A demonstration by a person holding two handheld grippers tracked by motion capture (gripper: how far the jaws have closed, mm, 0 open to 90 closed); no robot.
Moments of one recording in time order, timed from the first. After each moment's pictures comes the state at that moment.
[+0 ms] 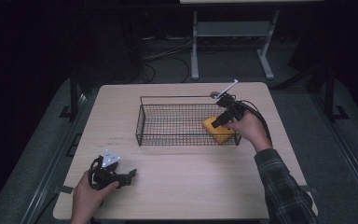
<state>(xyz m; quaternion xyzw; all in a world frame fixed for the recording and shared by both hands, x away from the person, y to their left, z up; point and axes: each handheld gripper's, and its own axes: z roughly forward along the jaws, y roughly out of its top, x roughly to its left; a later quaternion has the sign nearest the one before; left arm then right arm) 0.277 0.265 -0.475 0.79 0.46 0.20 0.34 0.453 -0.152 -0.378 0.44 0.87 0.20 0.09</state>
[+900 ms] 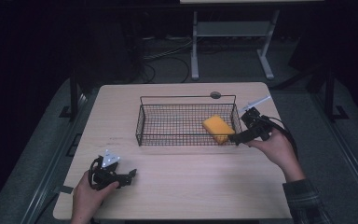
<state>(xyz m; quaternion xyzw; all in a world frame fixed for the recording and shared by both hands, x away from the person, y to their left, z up) 0.276 0.265 -0.475 0.79 0.46 0.21 0.34 0.364 -0.205 -0.357 0.43 0.85 0.26 0.12</state>
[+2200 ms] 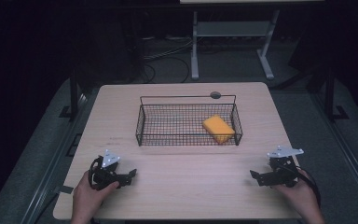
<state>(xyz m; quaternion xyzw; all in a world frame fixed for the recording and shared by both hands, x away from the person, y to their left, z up) 0.277 0.265 -0.475 0.79 0.46 0.21 0.34 0.273 -0.278 -0.456 0.47 0.81 0.31 0.17</state>
